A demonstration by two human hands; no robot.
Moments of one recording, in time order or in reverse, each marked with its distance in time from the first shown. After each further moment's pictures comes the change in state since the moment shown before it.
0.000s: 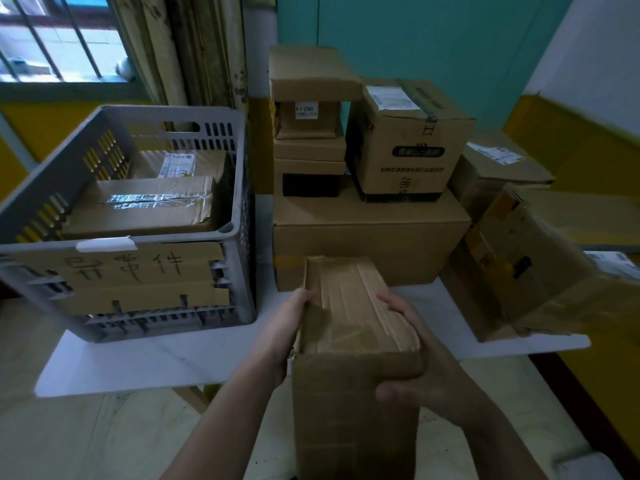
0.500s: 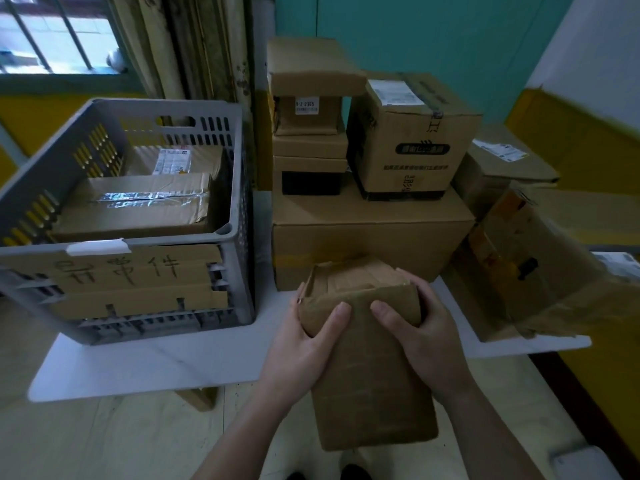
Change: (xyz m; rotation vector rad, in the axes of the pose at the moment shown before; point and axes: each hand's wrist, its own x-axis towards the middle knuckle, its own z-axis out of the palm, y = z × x) left_hand -0.008 -0.008 0.014 0.197 0.090 0.337; right_hand 0.038 -0.016 0.011 -0.044 0.535 0.013
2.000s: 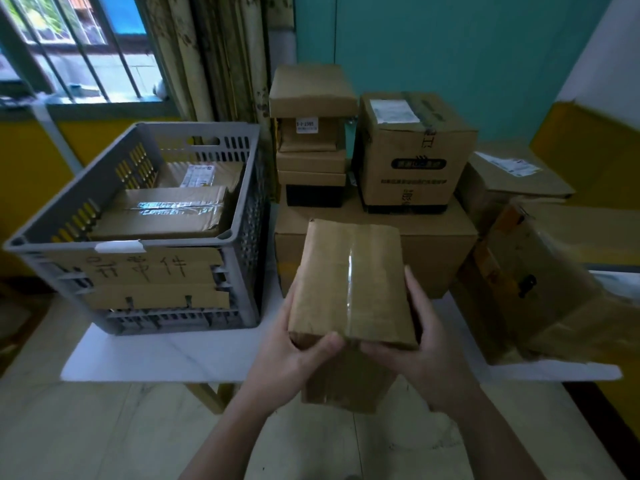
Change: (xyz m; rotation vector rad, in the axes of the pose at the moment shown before) left_hand -0.009 -0.009 0.016 0.072 -0.033 0.294; right_hand -0.005 -0.005 -0.044 -0.076 -0.318 -0.078
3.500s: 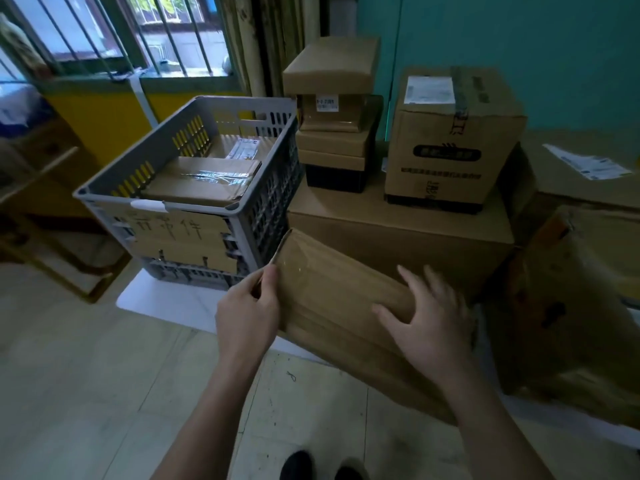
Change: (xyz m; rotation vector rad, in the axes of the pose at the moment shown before) left_hand 0.022 0.012 0.043 0.491 0.849 -0.272; right_hand 0.054 0.042 -0.063 -0.737 -0.052 0.167
